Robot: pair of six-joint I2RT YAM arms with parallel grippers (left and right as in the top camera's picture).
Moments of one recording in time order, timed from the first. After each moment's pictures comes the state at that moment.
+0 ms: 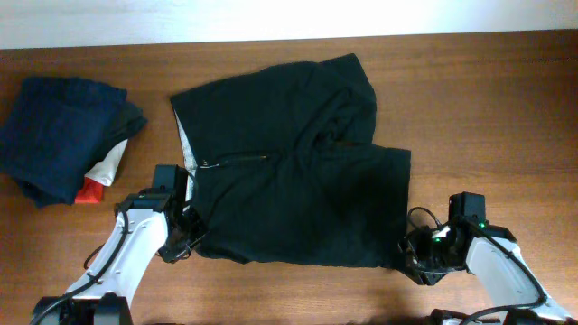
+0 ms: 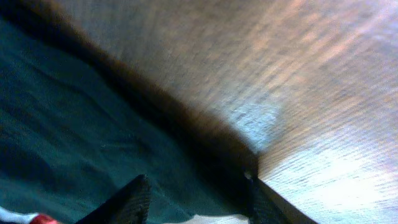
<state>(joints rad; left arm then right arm) -0.05 1.45 0.74 -0.85 0.02 -0.67 -0.23 1.29 0.46 -0.73 -0.48 0.84</state>
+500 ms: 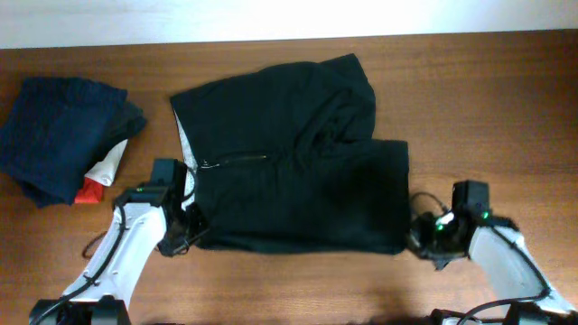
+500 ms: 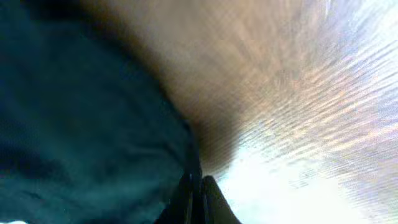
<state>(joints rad) -0.05 1.45 0.82 -0.92 0.05 -0.56 -0.23 1.32 0.58 -0.74 -0.38 0.71</state>
